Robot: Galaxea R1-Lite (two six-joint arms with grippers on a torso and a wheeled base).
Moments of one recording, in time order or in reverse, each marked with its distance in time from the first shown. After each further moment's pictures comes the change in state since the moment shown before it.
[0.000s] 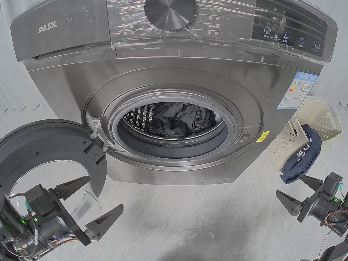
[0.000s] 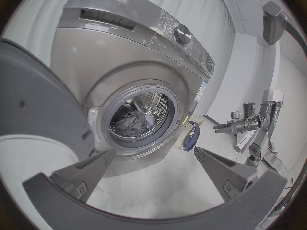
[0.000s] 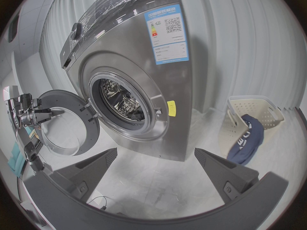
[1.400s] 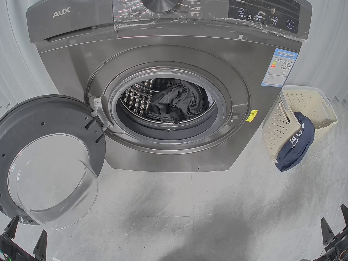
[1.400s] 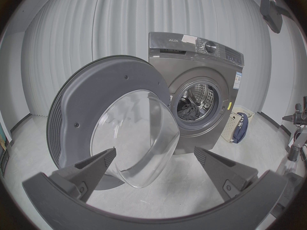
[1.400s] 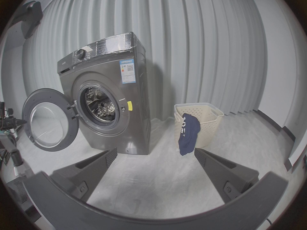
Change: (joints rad) left arm 0.715 -1.184 0.001 1.162 -0.097 0.073; right arm -0.559 -1.134 0.000 0.961 0.202 -0.086
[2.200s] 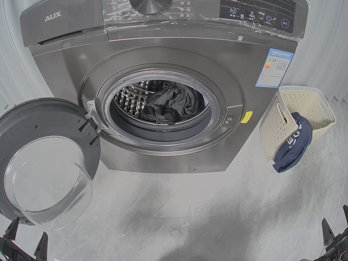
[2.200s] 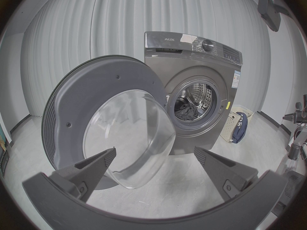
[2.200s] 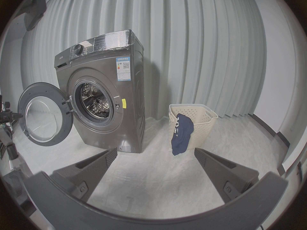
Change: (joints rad) left arm 0.020 -0.039 0.000 0.036 -0.015 0.007; right arm -0.003 -0.032 -0.025 0.069 -0.040 -0.055
